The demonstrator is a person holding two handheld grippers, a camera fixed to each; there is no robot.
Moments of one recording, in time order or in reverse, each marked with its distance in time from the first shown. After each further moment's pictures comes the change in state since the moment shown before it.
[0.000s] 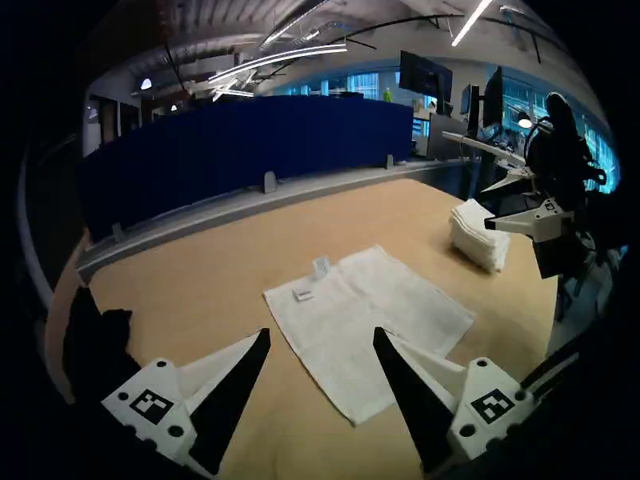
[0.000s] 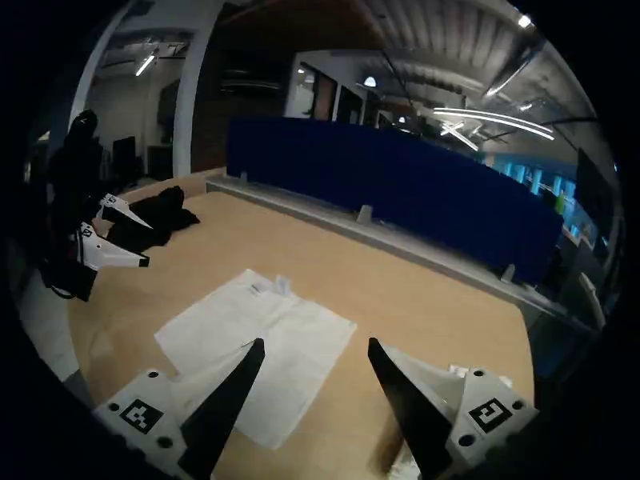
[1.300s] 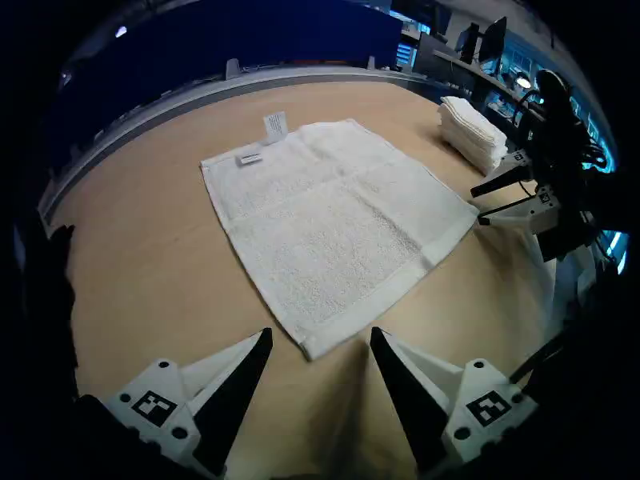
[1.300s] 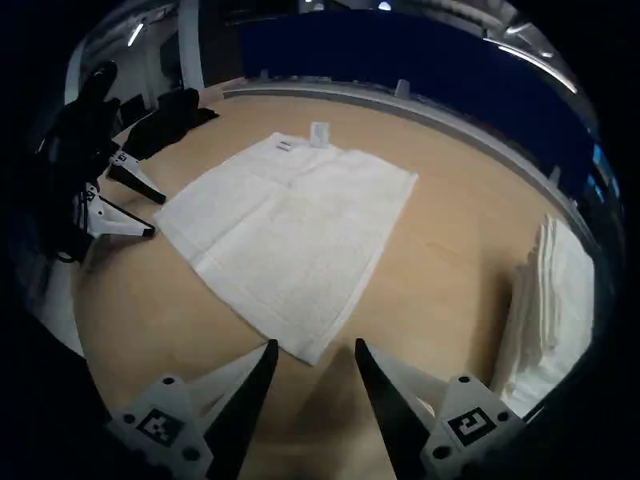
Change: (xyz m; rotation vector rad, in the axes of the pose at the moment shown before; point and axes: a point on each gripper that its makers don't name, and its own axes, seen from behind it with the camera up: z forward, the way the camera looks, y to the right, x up) left arm -0.146 0.052 0.035 -0.120 -0.358 -0.021; right arm -0.198 -0.052 0.043 0.149 -0.350 0.070
